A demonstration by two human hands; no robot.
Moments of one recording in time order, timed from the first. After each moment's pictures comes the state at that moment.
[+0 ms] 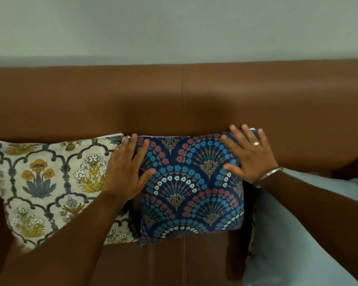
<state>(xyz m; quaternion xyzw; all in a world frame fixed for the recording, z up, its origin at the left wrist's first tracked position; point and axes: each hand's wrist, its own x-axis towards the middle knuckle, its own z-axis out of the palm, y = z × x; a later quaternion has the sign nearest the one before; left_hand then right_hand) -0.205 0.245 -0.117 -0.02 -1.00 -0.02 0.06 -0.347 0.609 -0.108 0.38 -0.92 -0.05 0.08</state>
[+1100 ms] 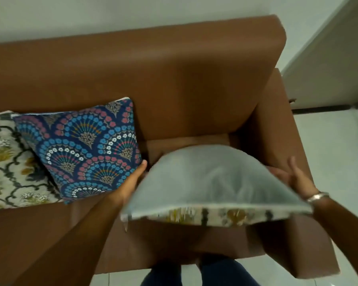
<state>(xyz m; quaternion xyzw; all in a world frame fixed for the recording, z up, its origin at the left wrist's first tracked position) -0.178 0.622 -0.088 0.42 -0.52 -0.68 -0.30 -0.262 1.059 -0.058 -0.32 -0.56 0.66 -0.38</state>
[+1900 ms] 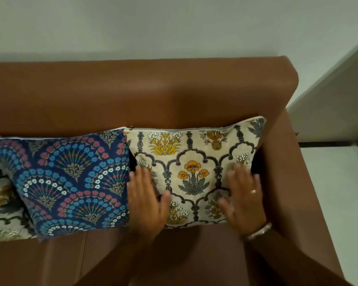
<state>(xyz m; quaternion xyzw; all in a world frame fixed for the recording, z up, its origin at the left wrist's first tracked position) -0.224 0.678 -0.126 0.15 -0.95 -0.25 0.07 -0.299 0.932 -0.111 0.25 -0.95 0.19 0.09</state>
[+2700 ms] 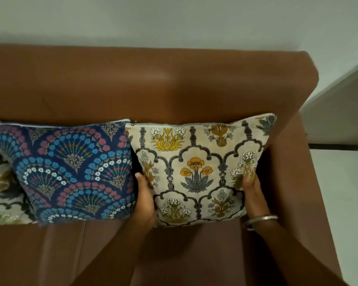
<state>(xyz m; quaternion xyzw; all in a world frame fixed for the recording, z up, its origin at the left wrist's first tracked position) -0.255 0.680 -0.129 0.48 -0.42 -0.77 -0.06 -0.327 0.933 -0.096 -0.12 -0.77 0.59 -0.21</state>
